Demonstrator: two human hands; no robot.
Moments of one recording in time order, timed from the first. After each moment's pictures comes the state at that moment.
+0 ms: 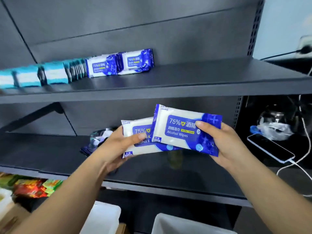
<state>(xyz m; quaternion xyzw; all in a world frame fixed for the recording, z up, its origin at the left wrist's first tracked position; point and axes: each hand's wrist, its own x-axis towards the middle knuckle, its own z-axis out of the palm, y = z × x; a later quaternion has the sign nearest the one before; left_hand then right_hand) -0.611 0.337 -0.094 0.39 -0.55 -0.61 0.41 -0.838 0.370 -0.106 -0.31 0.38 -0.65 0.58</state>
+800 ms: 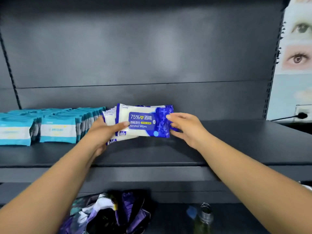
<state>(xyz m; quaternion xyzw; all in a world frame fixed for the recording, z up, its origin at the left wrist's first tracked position) -0.467 0.075 0.027 0.35 -0.59 -0.49 0.55 -0.680 0.125 0.033 -0.46 0.47 -0.63 0.41</state>
